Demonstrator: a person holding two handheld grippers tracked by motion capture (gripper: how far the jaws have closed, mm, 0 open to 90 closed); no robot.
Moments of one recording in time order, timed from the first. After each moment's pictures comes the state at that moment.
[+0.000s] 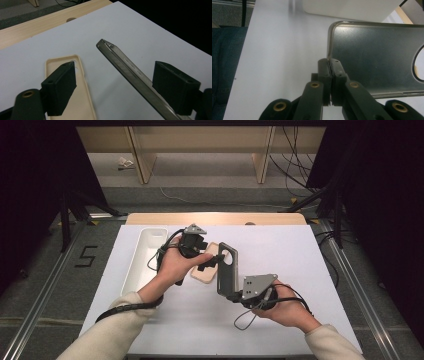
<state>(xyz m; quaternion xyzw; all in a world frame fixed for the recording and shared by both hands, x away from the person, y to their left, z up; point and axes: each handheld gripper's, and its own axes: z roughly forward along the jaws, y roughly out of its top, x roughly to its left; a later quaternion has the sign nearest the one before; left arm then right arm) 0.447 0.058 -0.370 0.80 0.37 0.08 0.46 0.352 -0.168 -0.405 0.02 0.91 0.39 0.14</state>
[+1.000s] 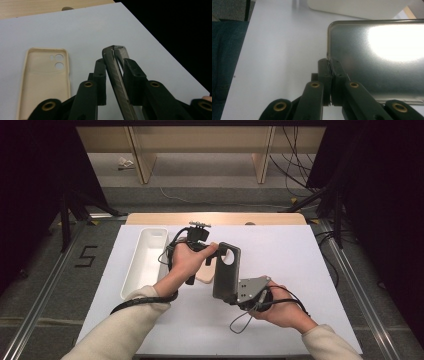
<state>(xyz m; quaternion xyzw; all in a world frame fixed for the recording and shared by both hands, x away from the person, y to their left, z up) 0.455 0.041 -0.367 0.76 0.45 0.01 0.46 0.352 -0.158 -0.412 0.00 0.92 0.37 0.13</state>
